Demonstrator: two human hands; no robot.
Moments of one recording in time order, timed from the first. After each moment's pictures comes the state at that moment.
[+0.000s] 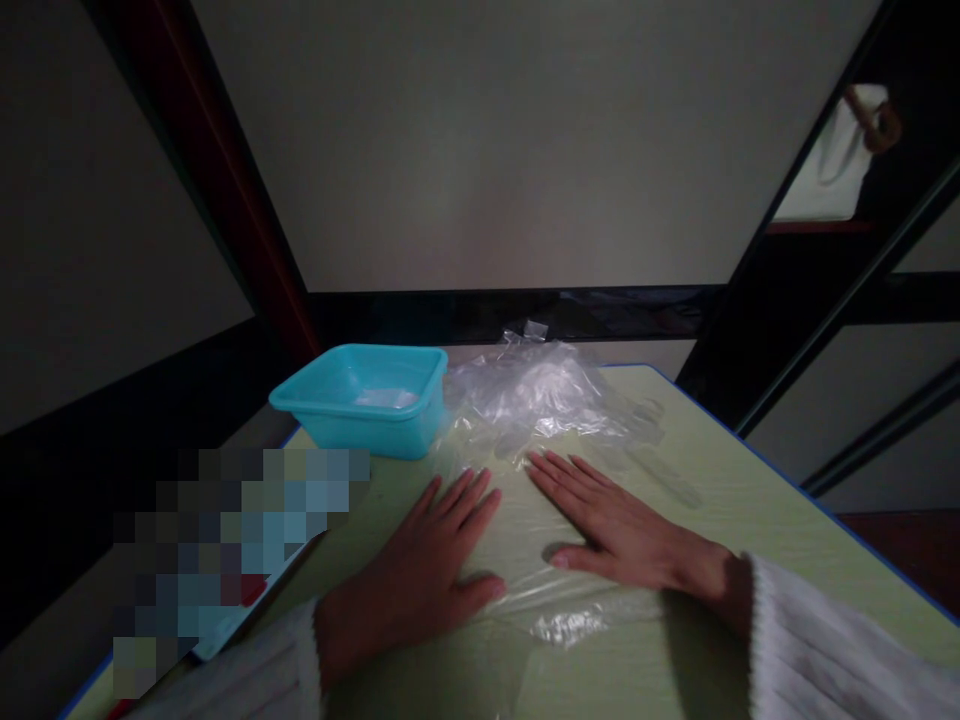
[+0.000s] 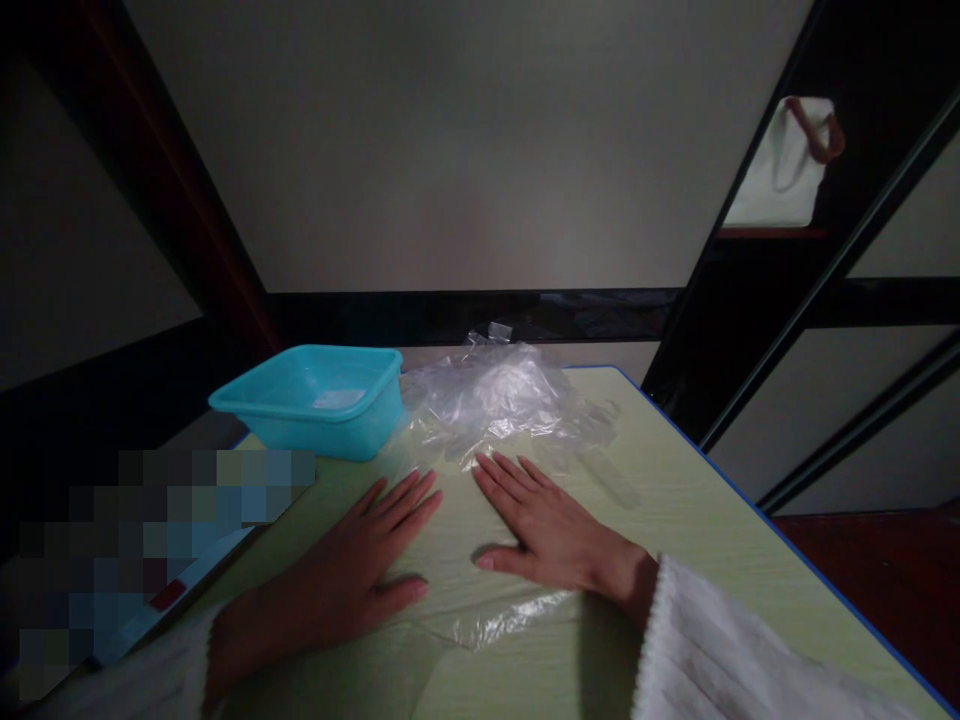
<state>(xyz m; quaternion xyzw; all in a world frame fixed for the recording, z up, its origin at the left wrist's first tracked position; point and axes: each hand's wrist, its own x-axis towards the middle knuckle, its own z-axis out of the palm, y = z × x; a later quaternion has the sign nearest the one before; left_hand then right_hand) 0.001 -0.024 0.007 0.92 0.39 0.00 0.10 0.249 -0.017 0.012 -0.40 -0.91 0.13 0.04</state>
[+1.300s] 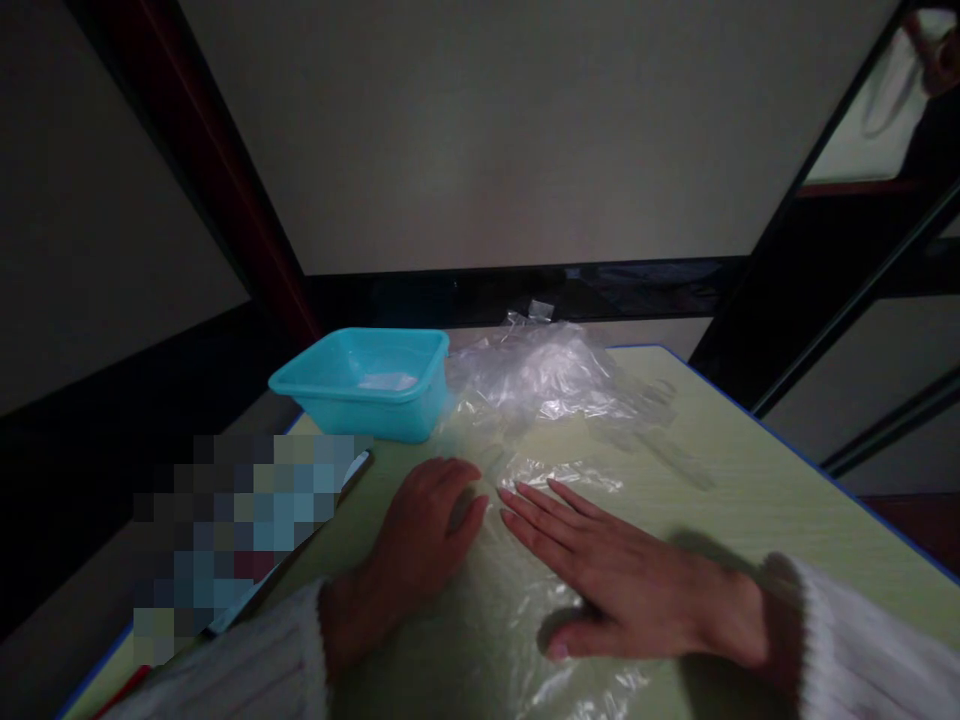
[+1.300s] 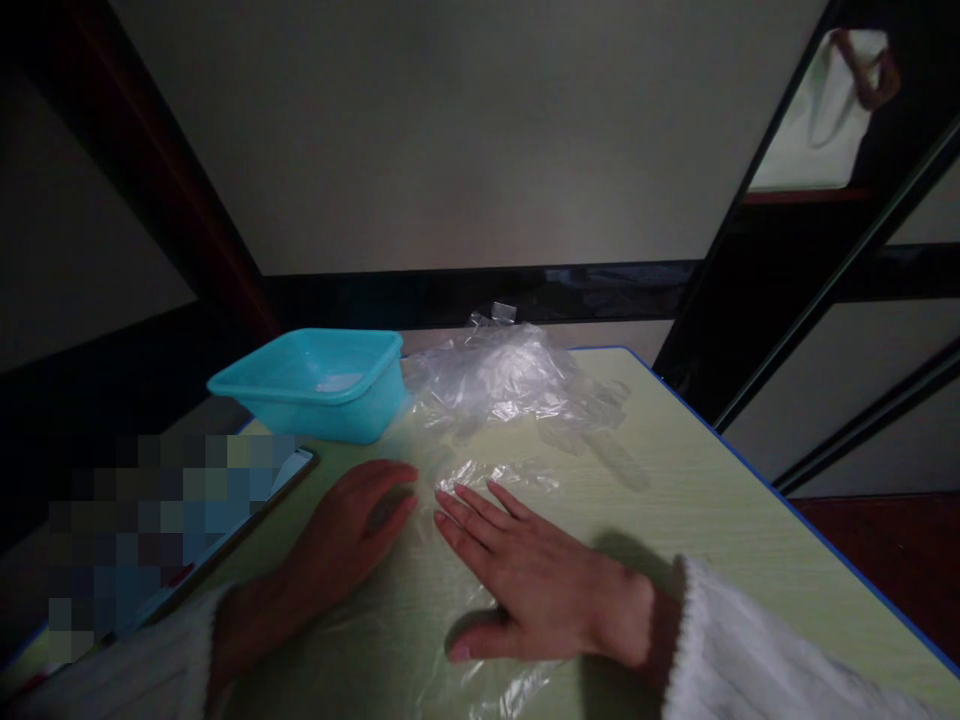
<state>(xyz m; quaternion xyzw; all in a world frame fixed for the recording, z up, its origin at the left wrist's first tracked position) 0.009 -0.022 0.000 0.85 0.44 0.30 0.02 0.222 -0.050 0.026 -0.31 -0.93 0.21 0.00</state>
